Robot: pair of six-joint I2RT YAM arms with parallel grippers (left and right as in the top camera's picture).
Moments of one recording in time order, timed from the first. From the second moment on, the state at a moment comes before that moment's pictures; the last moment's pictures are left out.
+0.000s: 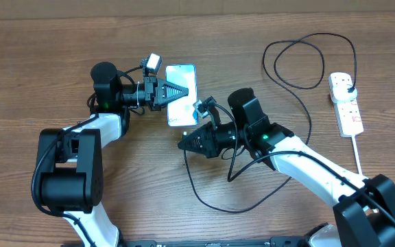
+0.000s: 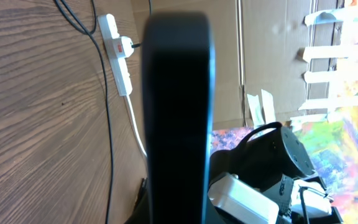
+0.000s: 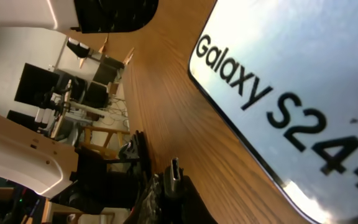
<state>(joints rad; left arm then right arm) -0.05 1.94 0.95 0.89 1.47 -1.30 0.56 1.58 0.88 0.03 -0.95 0.38</state>
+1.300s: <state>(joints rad) 0.05 1.94 0.95 0.70 1.29 -1.11 0.58 1.63 0.88 -0.22 -0.27 0.21</state>
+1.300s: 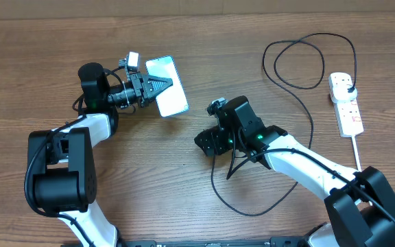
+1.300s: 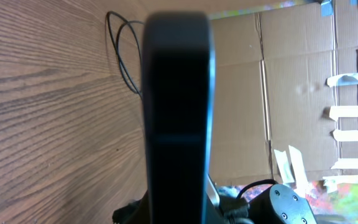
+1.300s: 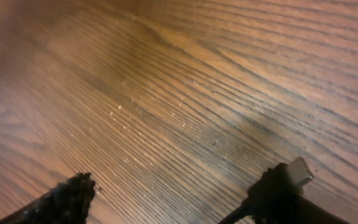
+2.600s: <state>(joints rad) 0.10 1.94 0.95 0.70 1.26 -1.10 0.68 1.81 0.99 -0.26 0.00 0.20</state>
